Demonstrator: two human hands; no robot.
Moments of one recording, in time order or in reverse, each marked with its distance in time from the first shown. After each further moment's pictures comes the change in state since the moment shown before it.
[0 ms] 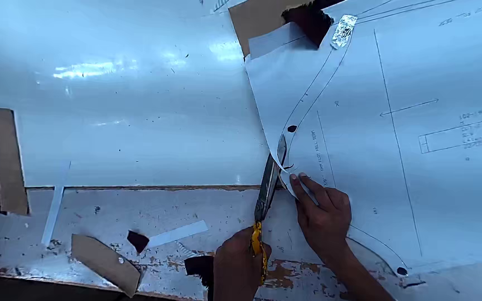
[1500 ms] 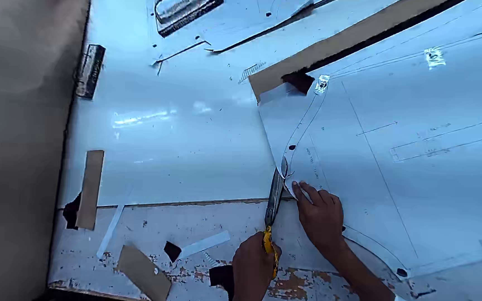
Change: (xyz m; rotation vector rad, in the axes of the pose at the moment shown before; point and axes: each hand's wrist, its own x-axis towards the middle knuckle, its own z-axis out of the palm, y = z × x) left_hand 0.006 0.010 -0.013 0.095 -0.113 -0.149; right_hand 0.013 -0.004 0.012 -0.055 0.032 -0.014
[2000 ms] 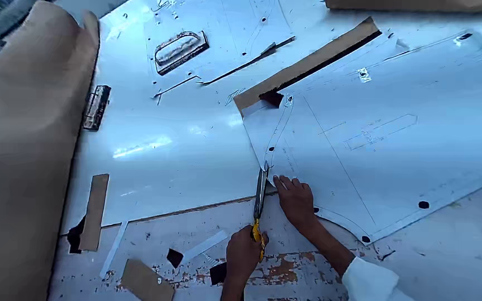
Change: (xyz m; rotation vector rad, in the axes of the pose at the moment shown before) left_hand 0.003 -0.014 -0.004 -0.020 -0.014 0.070; right_hand 0.013 -0.010 -0.006 0.031 -0.026 0.014
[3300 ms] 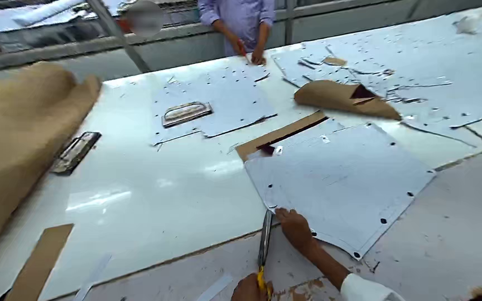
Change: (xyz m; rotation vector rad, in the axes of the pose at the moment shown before) left_hand -0.008 -0.057 -0.003 -0.018 -0.083 0.279; right_hand 0.010 -0.014 -0.003 -0.149 -0.060 -0.004
